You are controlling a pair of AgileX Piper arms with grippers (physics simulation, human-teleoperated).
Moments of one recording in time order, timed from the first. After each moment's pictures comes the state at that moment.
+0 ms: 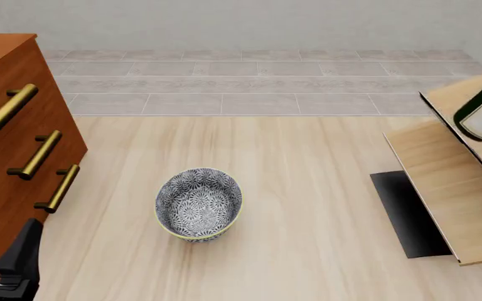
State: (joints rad) left arm -0.01 0.00 0.00 -0.02 -0.03; right arm -0.39 1.08 -1.18 0.21 0.30
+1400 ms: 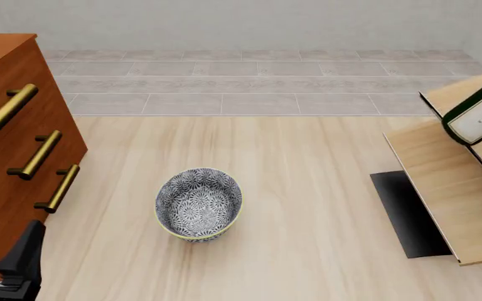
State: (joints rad) left arm -0.02 0.00 0.00 0.00 -0.04; right arm -0.43 1.13 -1.16 0.20 0.43
